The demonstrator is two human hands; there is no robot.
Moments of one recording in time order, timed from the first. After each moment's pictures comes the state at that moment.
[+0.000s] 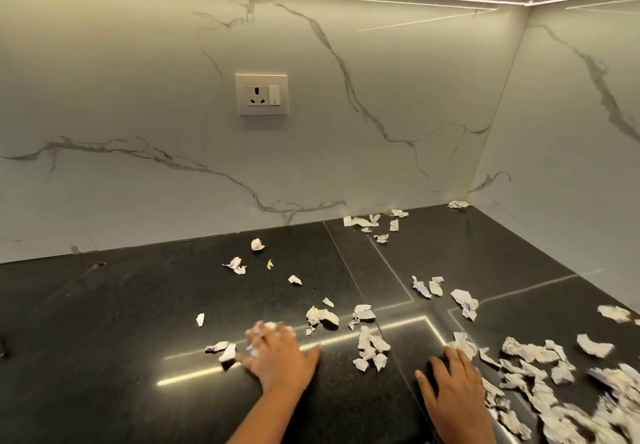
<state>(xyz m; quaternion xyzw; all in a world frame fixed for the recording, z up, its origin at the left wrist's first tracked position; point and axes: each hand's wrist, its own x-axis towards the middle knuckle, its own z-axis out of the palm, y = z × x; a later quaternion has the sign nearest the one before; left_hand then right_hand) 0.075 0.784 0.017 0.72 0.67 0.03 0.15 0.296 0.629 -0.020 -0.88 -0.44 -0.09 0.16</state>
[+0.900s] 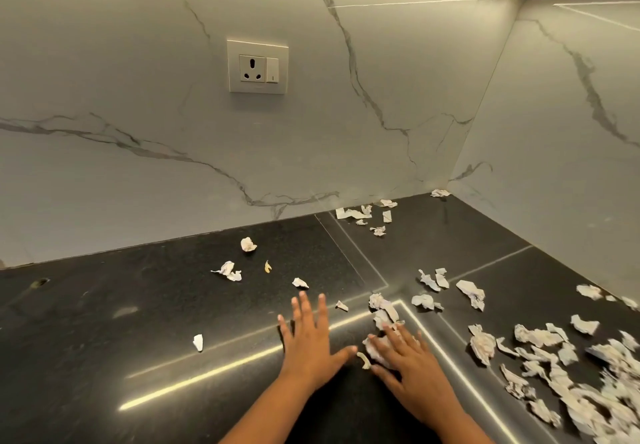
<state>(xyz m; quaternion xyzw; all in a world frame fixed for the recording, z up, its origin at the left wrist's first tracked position) 0.071 0.847 0.010 0.88 0.43 0.06 0.17 0.231 0.706 -0.005 -0.82 -0.58 0.01 0.04</state>
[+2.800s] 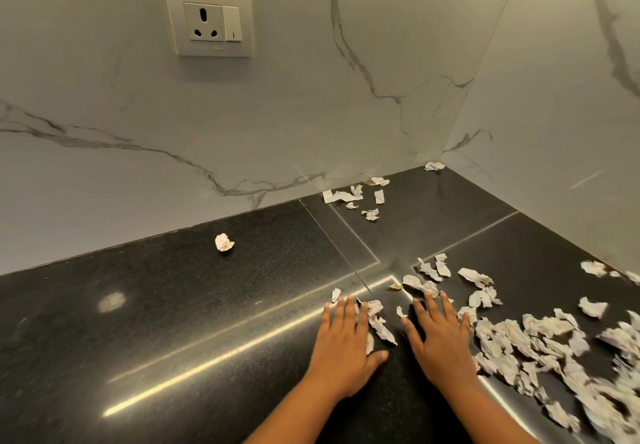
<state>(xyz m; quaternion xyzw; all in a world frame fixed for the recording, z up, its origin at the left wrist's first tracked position) 0.131 0.847 0.000 0.96 0.24 -0.01 0.13 0.281 0.733 -0.004 -0.91 -0.40 -0.02 0.09</state>
